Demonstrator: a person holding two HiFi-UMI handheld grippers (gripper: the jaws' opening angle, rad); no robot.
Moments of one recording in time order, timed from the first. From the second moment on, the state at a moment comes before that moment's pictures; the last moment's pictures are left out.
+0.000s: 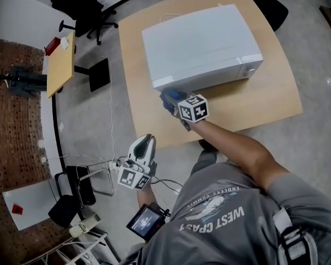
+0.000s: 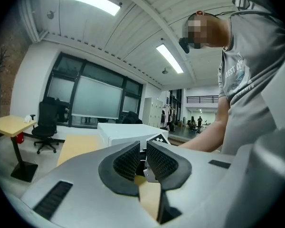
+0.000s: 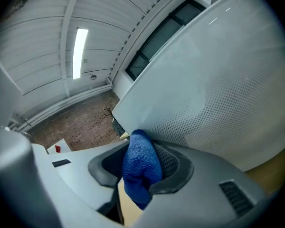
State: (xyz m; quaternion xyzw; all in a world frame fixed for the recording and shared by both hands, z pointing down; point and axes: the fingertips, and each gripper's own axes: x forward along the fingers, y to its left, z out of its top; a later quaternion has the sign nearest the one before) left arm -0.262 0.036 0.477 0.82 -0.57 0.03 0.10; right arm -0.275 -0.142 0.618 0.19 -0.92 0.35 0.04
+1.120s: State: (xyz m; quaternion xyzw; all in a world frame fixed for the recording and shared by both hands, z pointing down) left arm -0.194 -0.009 0.477 0.86 -0.49 0.02 0.10; right arm 0.049 -0.270 0.610 0.45 -0.74 0.48 -0.15
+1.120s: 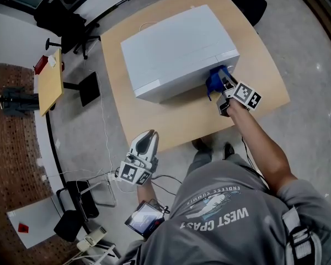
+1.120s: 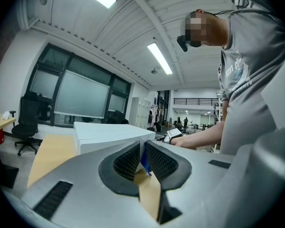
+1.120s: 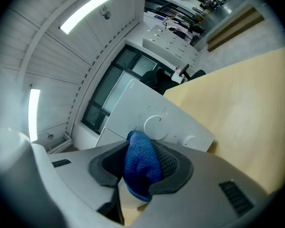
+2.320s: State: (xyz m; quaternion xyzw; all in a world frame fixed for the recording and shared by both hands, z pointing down) left arm -0.212 -0.014 0.477 0.87 -0.48 -0.01 0.09; right arm 0.028 -0.426 0.412 0.44 -0.89 -0.04 0.10
